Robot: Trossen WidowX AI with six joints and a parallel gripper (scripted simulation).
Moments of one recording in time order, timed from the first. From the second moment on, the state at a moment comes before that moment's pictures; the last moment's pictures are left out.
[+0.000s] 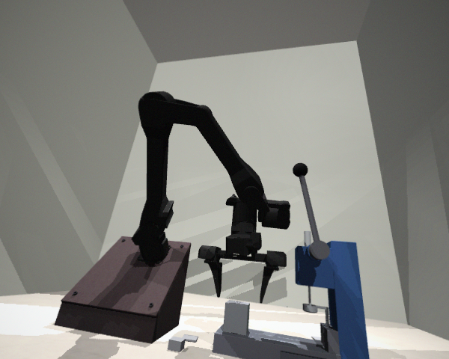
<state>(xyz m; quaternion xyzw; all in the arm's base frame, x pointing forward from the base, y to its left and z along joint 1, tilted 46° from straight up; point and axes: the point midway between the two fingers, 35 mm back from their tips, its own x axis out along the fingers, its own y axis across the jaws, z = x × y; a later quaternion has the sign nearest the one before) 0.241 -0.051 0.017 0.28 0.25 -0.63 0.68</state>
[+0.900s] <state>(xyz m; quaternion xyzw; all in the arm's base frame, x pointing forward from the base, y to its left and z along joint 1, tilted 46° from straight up) 0.217 -0.003 0.061 0.28 0.25 -0.63 0.68</state>
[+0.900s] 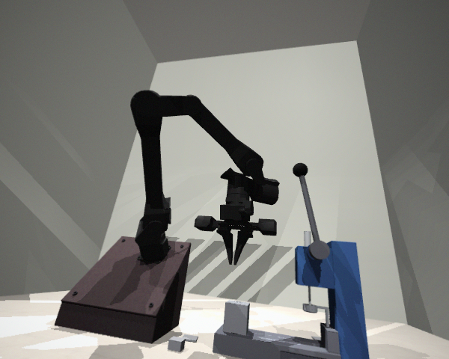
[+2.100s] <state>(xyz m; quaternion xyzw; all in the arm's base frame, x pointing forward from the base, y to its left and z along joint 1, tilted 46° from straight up) 0.186 -0.039 0.024 -0.26 0.48 -0.24 0.80</state>
